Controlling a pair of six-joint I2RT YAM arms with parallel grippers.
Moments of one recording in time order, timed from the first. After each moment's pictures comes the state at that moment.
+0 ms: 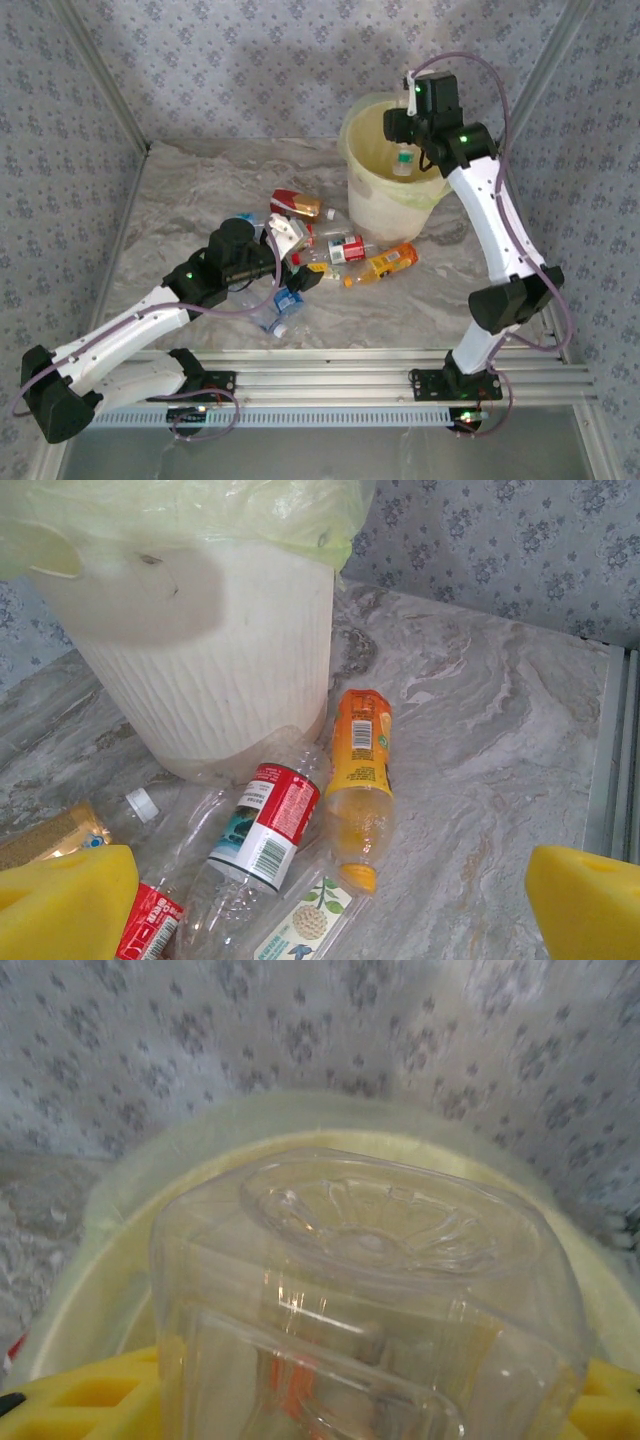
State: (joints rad) left arm -0.83 1.00 0.85 -0.19 0.21 0.10; right arm 0.32 1.71 2.04 -0.87 0.17 0.10
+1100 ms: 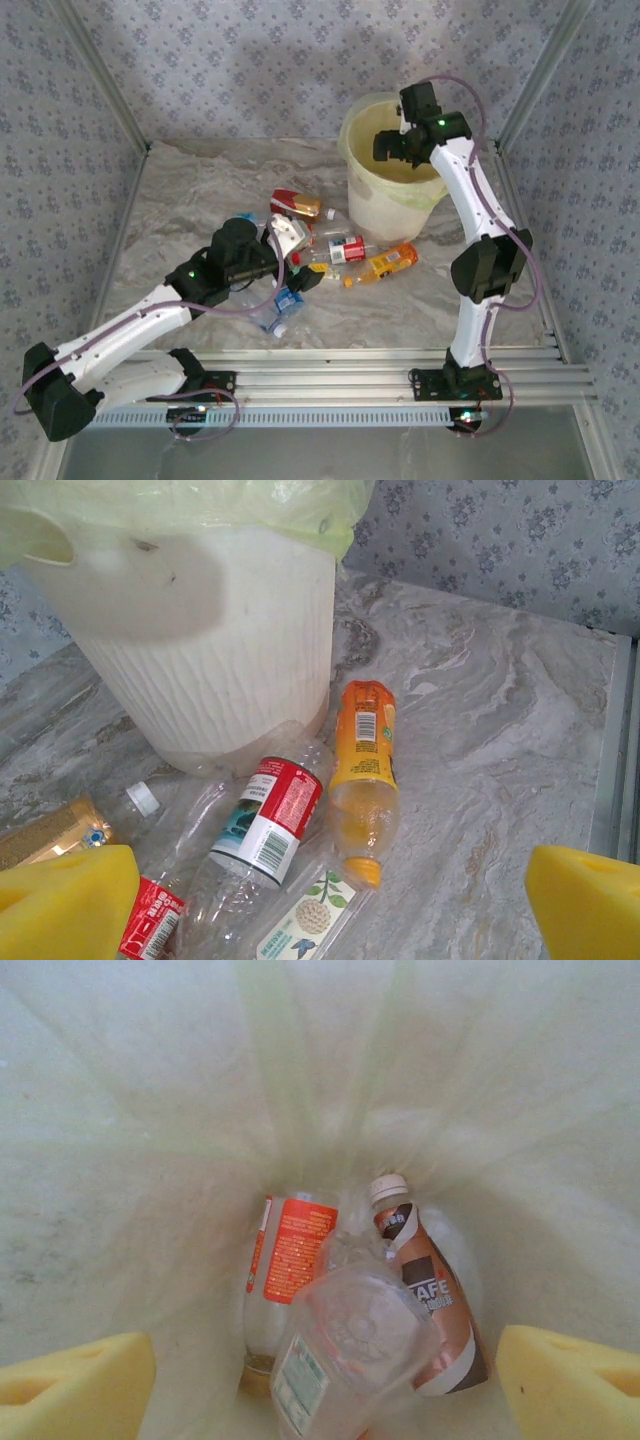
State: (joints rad) left arm -0.83 1.01 0.85 -0.20 0.21 0.11; right arm 0.27 1.94 2.15 -1.11 0.08 0.22
